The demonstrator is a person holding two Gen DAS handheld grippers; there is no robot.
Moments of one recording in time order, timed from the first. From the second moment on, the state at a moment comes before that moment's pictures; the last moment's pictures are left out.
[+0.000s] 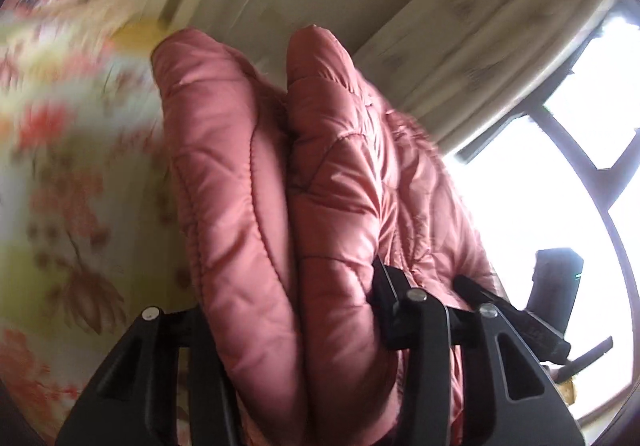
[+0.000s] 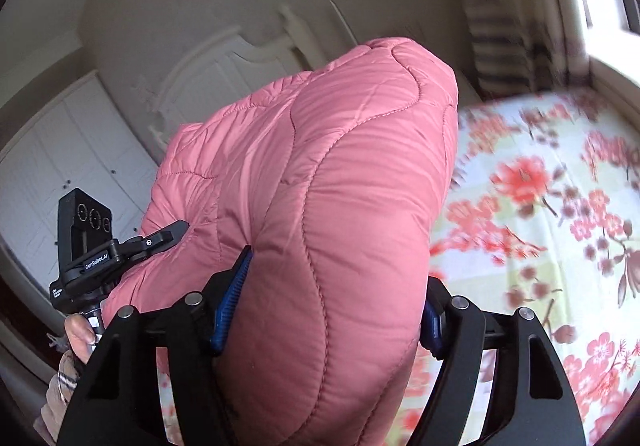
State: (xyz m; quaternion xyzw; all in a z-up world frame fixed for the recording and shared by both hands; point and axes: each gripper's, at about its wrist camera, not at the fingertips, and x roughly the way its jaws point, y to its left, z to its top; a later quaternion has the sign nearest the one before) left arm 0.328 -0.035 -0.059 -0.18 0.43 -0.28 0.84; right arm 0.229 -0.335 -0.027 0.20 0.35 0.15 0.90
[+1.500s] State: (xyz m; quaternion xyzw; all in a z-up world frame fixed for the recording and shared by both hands) left arm 0.298 -0.032 -0.040 -0.08 0.41 -0.15 0.90; right arm 0.232 -0.220 -0.058 -0.10 0.36 -0.01 0.93
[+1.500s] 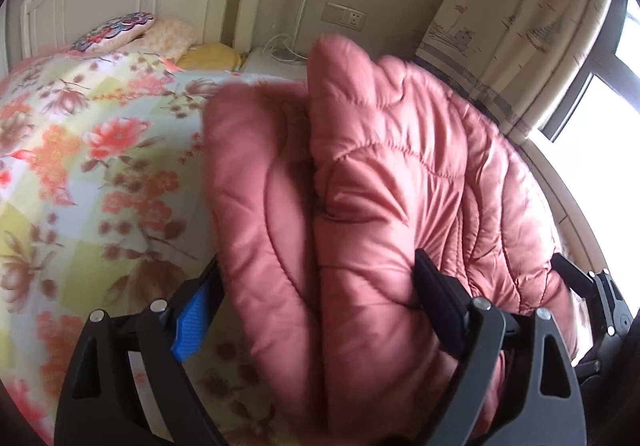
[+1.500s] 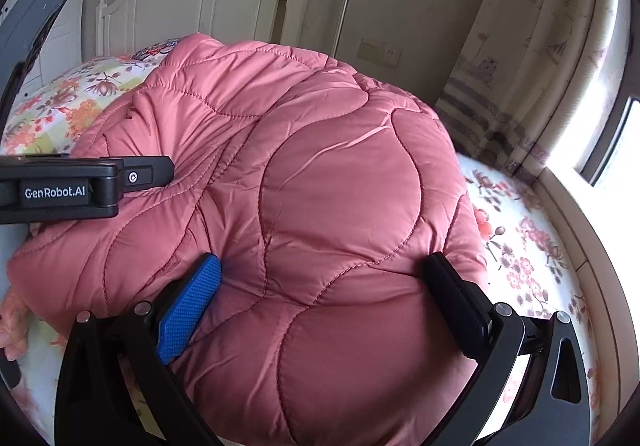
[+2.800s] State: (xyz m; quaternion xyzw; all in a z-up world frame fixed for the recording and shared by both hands) left arm 0.309 -0.033 0.082 0.02 0.27 -0.07 0.96; right arm 0.136 -0.155 -0.010 -0.12 0.27 0.13 0.95
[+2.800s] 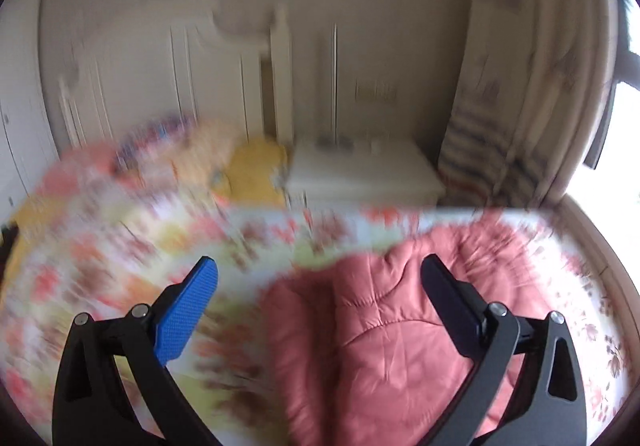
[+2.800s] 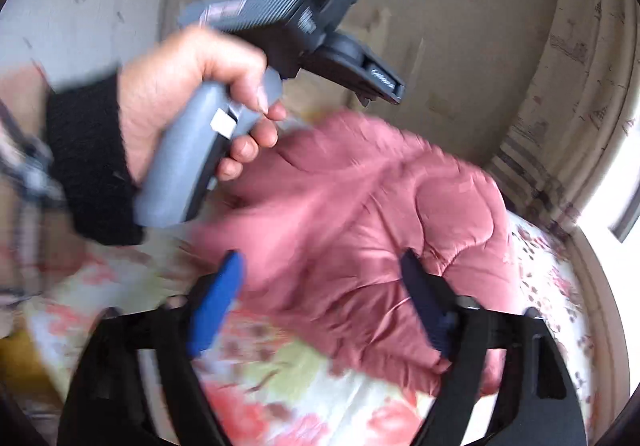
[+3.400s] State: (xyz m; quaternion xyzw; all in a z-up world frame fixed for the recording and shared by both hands) left arm 0.076 -0.002 0.111 -0.01 0.13 -0.03 0.99; right arm 0.008 -0.261 0.096 -0.03 0.12 0.01 0.99
